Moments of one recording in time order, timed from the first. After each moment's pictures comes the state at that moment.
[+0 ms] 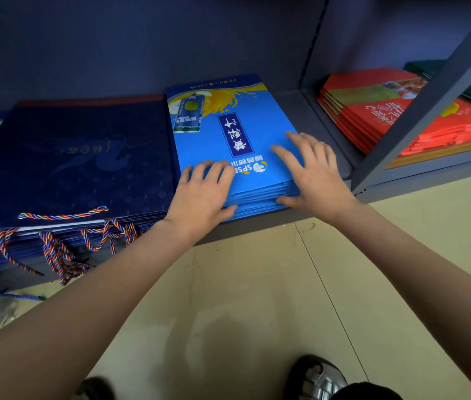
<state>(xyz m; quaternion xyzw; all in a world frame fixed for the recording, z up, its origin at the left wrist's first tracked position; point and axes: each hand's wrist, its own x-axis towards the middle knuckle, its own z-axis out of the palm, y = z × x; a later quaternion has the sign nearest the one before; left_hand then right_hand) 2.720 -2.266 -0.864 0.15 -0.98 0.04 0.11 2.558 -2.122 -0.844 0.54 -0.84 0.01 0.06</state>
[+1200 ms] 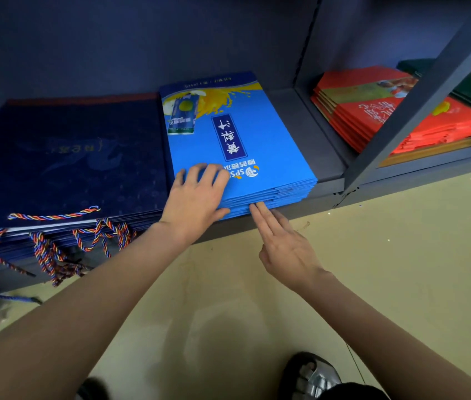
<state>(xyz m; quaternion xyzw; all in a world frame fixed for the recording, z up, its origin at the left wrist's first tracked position) 2.719 -2.269 -0.881 0.14 -0.98 0.07 0.15 2.636 -2.088 -0.907 0.53 -0.84 0.06 -0.06</state>
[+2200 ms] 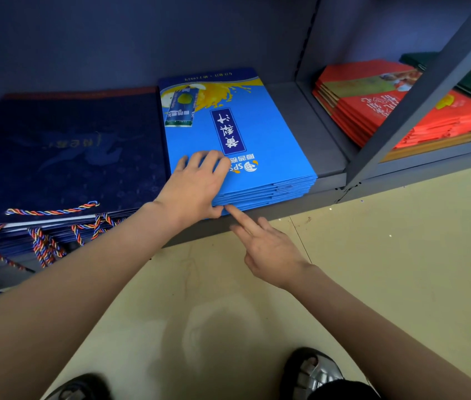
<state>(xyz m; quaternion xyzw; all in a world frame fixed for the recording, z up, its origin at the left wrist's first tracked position) 2.715 -2.271 -0.851 0.12 -0.99 0.04 0.00 2.651 -2.104 -0.898 0.60 -0.79 0.04 -0.13</state>
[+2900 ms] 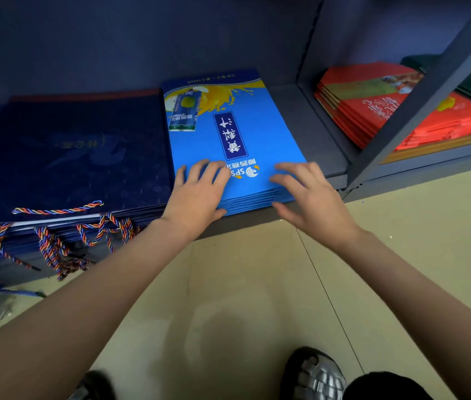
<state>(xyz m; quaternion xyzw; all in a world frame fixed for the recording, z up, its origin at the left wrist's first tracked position) 2.724 -2.262 -0.863 0.18 -0.98 0.02 -0.01 2.582 -2.093 -0.861 0.58 -0.78 0.19 0.11</state>
